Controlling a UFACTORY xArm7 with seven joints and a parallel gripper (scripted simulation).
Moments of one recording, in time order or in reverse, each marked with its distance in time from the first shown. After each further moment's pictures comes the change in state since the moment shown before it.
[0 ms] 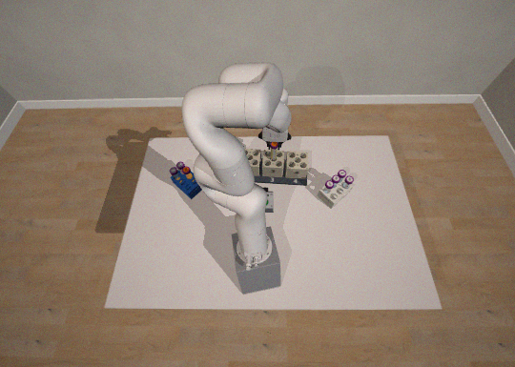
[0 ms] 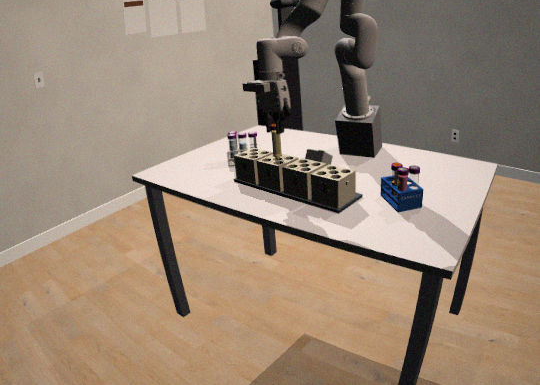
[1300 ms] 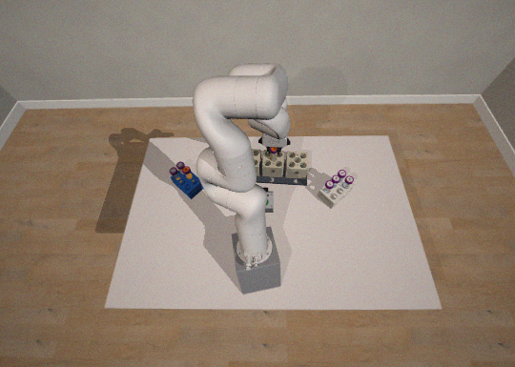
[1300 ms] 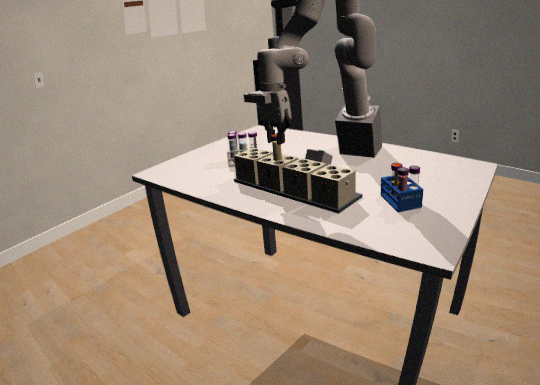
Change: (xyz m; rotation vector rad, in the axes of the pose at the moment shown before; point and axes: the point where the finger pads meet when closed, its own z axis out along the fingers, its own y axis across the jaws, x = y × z) arm 0.000 0.000 0.035 0.000 0.000 0.000
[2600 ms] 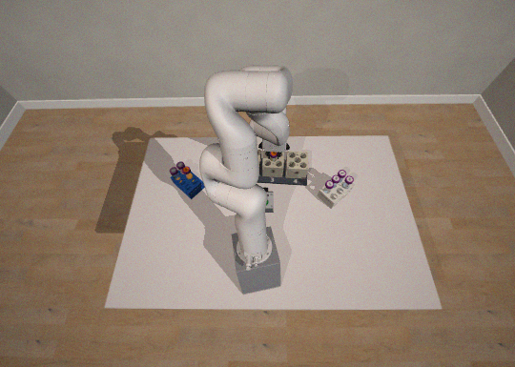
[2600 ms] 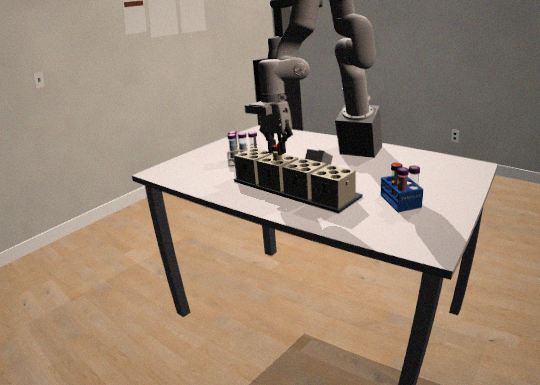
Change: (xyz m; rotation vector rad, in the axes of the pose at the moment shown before) arm 0.000 0.000 0.035 0.000 0.000 0.000
